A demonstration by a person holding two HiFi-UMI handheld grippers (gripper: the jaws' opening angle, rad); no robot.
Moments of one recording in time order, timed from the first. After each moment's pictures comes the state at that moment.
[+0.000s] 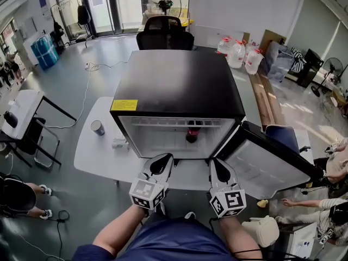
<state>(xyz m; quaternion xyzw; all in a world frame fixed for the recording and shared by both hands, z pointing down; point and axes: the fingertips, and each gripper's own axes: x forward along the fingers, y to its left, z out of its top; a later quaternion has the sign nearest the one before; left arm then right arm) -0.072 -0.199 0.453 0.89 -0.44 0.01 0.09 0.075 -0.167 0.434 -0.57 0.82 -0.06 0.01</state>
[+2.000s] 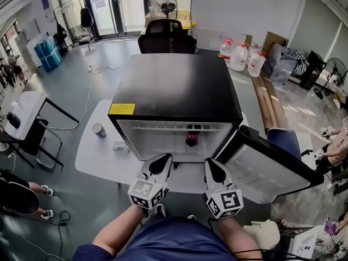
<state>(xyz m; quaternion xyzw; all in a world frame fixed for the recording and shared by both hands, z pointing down) -0.068 -0.210 0.447 0.89 -0.45 0.01 0.09 0.062 -0.178 0.428 -0.54 0.84 -0.06 0.01</state>
